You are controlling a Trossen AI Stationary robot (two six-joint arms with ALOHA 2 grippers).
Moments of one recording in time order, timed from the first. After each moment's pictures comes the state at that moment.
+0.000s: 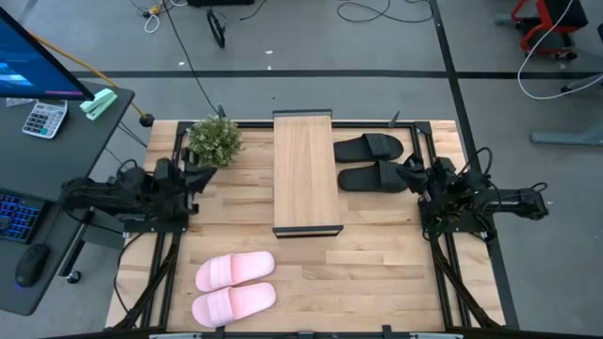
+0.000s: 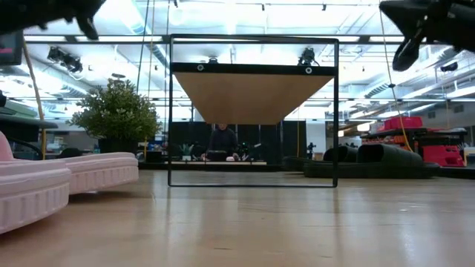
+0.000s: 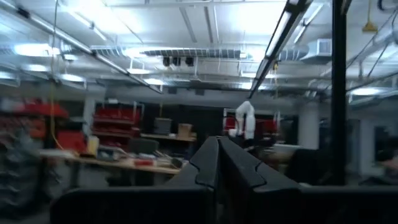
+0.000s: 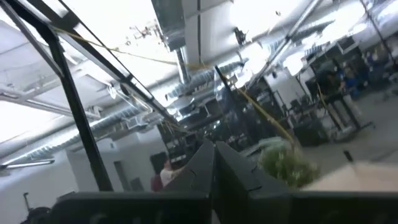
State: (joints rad) left arm -0.07 0.20 0.18 0.53 -0.27 0.03; right arm -0.03 0.06 0.06 0.50 0.14 0.42
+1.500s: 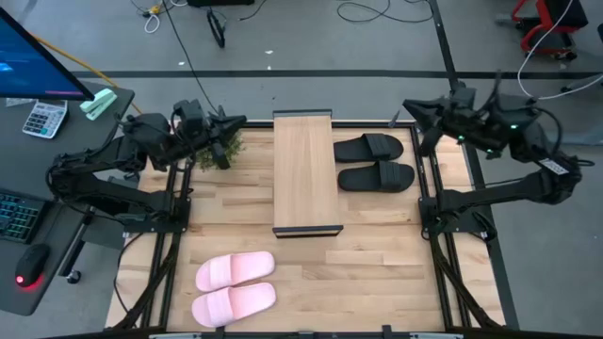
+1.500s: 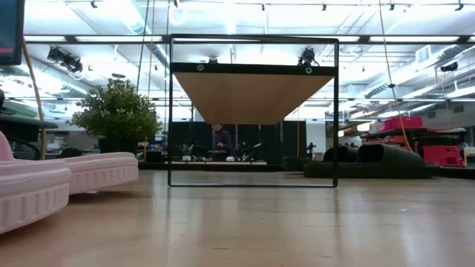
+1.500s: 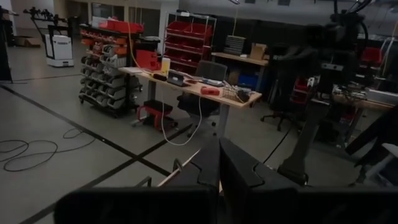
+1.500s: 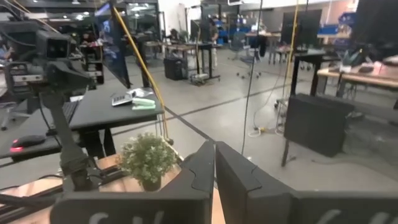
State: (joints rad) left arm 0.05 0.96 1.25 -0.25 -0.47 -0.17; right arm -0.14 0.87 1.43 -0.61 0.42 0.11
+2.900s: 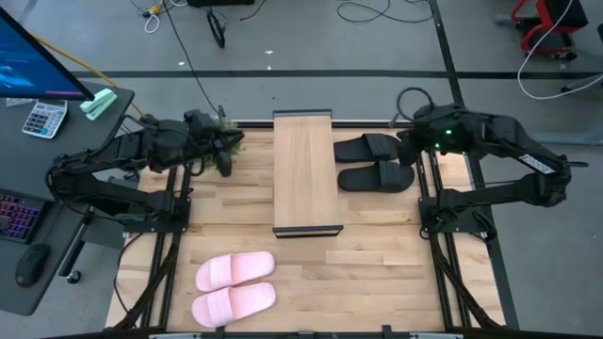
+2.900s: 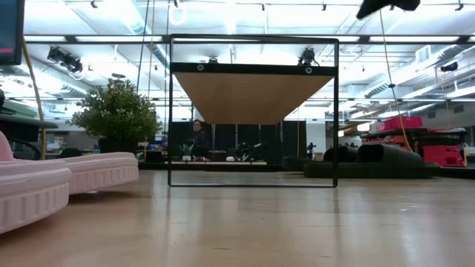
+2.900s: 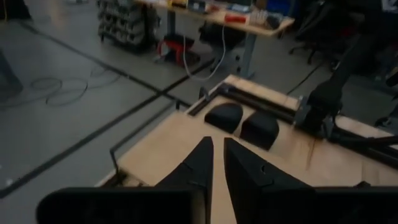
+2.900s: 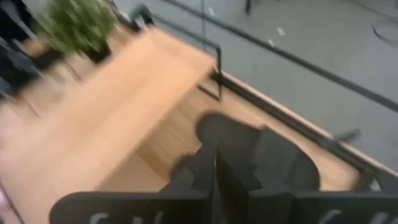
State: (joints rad) left arm 0.08 0.96 1.25 -0.61 -0.48 -0.28; right arm -0.27 0.99 1.42 -1.20 0.35 0.51
